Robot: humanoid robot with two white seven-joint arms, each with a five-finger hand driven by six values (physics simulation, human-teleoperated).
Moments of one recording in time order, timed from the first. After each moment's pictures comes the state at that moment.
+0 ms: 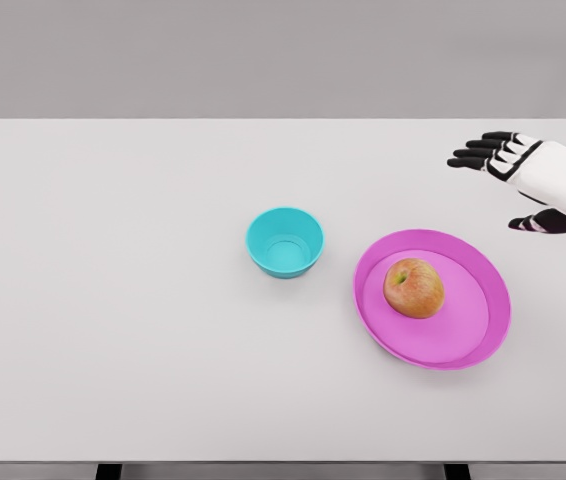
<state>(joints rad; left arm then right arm) 0.03 0.00 -0.25 -0.19 0.21 0.09 -0.11 -0.27 -1.00 0.26 -1.64 0.32 -0.61 0.24</state>
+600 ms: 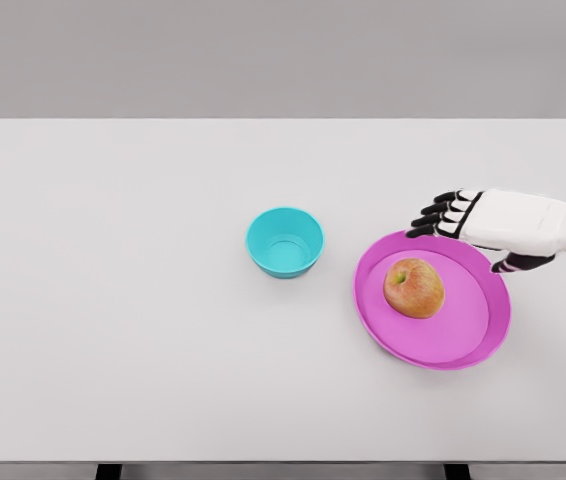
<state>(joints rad) 0.03 0.00 -0.25 -0.19 0.21 0.09 -0.11 -0.40 -0.99 0.41 -1.72 0.32 -0.61 0.60</state>
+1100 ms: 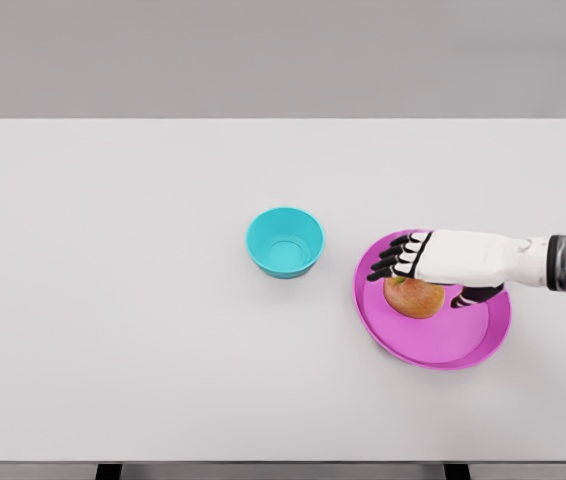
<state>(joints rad) 0.03 0.00 -0.25 -0.19 0.21 0.09 -0.11 -0.46 -0.92 0.60 -1.67 0.33 -0.61 0.61</state>
